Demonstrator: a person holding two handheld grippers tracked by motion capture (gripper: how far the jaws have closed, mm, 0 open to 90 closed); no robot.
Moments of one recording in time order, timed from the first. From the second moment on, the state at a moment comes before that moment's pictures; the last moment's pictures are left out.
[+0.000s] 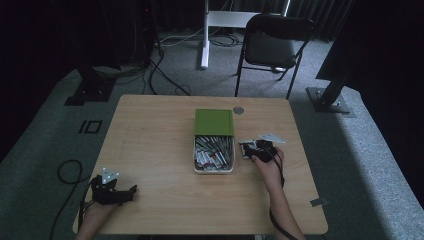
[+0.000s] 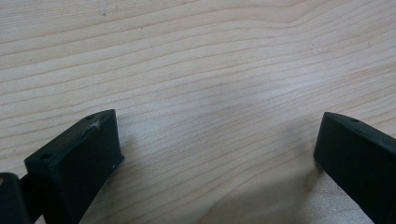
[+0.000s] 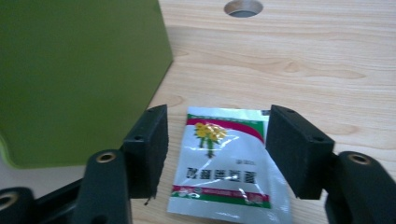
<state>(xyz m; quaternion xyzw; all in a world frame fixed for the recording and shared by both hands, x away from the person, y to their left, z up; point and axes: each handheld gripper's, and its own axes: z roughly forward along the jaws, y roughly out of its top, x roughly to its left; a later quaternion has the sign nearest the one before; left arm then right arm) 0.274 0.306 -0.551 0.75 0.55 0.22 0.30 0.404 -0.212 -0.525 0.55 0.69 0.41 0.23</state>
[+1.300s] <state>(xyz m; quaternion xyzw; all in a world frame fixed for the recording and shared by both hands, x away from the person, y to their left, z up) 0.274 0.306 -0.551 0.75 0.55 0.22 0.30 0.355 -0.285 -0.531 0.59 0.67 0.36 0.27</state>
